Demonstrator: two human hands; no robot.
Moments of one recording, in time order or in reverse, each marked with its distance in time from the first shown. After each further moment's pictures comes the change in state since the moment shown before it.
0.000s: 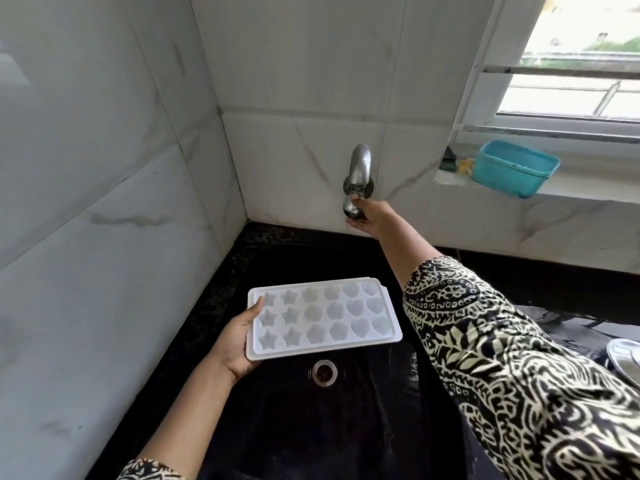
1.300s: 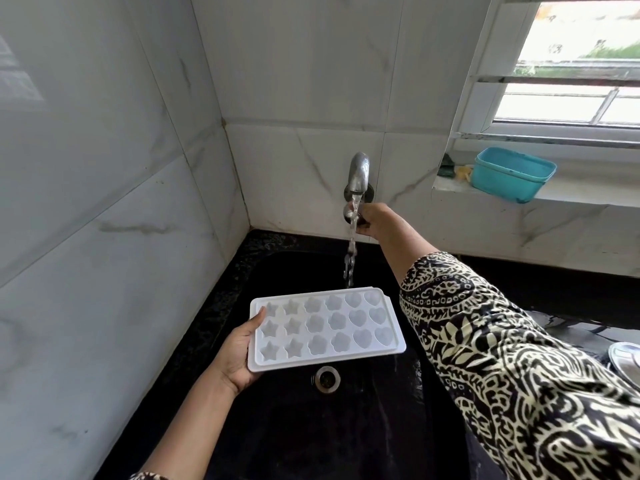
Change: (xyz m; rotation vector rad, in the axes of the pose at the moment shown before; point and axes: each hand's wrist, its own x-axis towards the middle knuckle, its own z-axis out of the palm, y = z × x) left_hand -0.011 -0.005 0.000 0.004 0.029 -0.011; right_hand 0.015 -0.008 0.003 -0.259 0.034 0.027
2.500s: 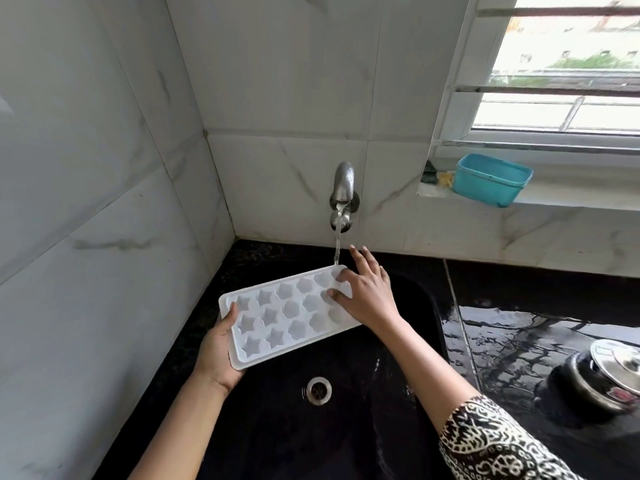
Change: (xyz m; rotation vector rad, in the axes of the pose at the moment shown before) left_hand 0.010 0.017 0.008 -0.030 0.049 0.258; right_hand -0.106 0.112 -0.021 -1.104 0.127 -0.674
